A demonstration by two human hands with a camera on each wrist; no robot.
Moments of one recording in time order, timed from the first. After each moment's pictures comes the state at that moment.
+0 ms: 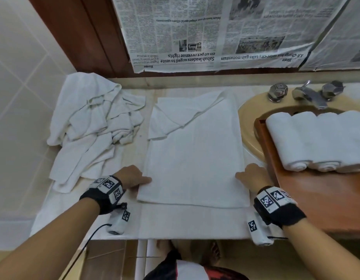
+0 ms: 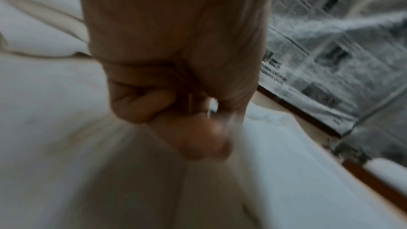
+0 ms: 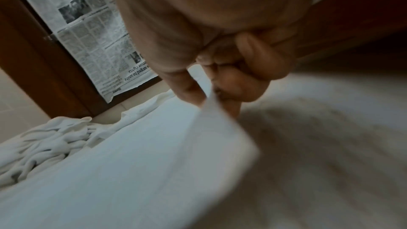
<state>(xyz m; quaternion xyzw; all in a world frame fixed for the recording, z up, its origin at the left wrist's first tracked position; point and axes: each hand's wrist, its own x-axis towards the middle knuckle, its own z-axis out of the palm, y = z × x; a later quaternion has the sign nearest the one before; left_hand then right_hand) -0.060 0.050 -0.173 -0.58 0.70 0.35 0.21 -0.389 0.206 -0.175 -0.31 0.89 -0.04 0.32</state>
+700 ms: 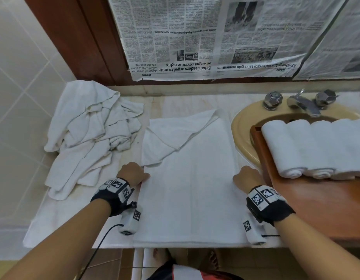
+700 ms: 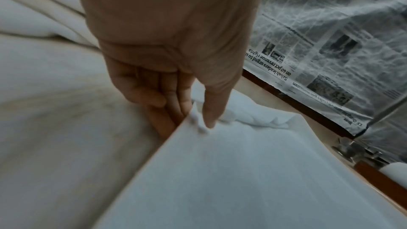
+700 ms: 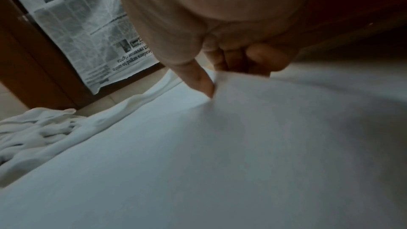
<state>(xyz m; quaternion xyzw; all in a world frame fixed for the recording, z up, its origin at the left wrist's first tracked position) -0.084 0.039 -0.176 -0.66 0.67 0.32 0.11 -0.383 0.195 -0.151 -0.33 0.89 0.01 0.31</state>
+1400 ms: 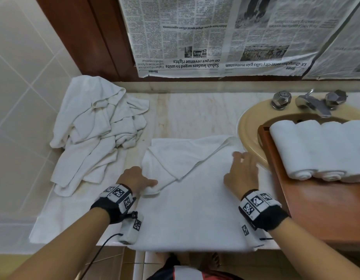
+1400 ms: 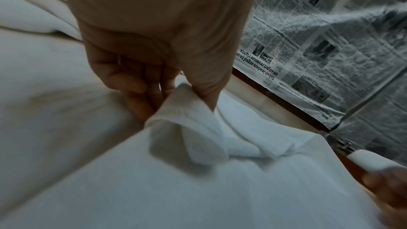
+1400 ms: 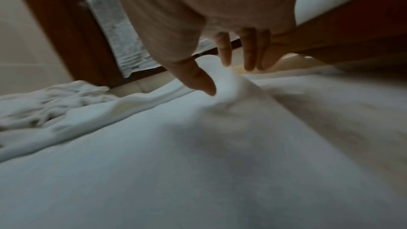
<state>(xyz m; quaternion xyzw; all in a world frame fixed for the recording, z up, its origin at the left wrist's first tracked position) -0.066 0.053 -0.184 -0.67 0.66 0.31 0.13 -0.345 0.182 -0.168 -0.46 0.88 -0.07 0.12</state>
